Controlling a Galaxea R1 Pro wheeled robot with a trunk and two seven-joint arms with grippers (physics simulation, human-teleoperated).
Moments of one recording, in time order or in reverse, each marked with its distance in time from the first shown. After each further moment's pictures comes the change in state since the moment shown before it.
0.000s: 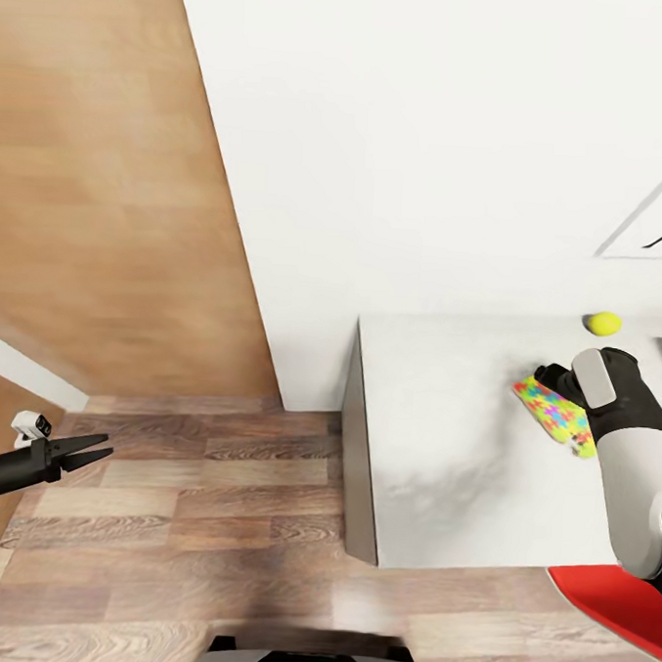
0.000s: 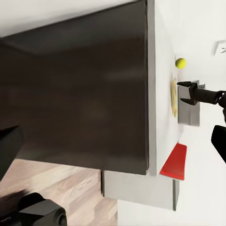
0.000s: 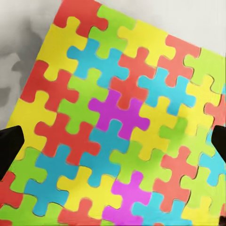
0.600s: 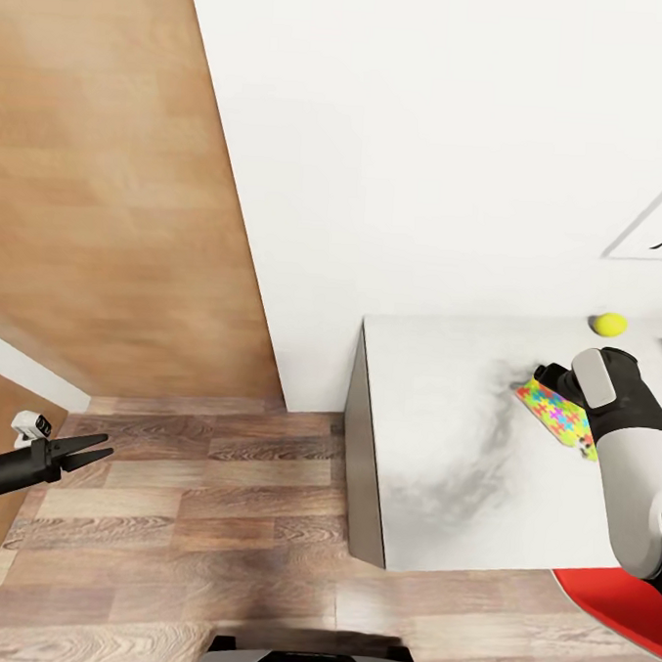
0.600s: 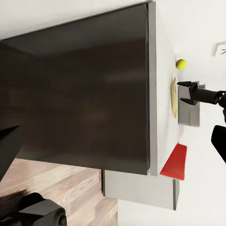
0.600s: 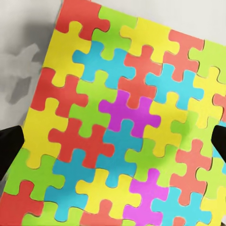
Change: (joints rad) left arm 0.000 0.000 0.000 0.001 0.000 0.000 0.000; right arm 0.000 0.001 -0.002 -0.001 -0.003 0.000 -0.002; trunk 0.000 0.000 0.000
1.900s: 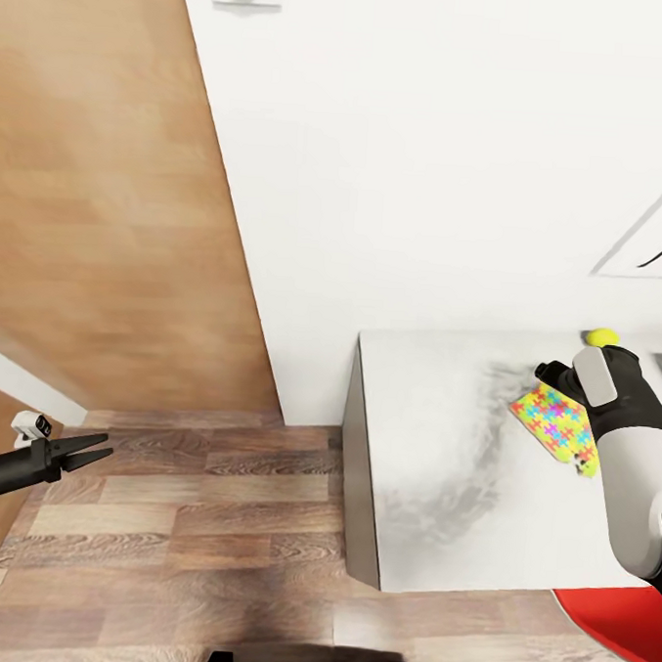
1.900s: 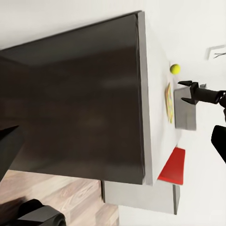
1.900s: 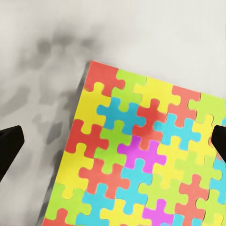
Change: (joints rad) left arm 0.000 0.000 0.000 0.001 0.001 0.000 0.000; right arm -0.001 0.000 0.000 -0.014 0.000 0.001 -0.003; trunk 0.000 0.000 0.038
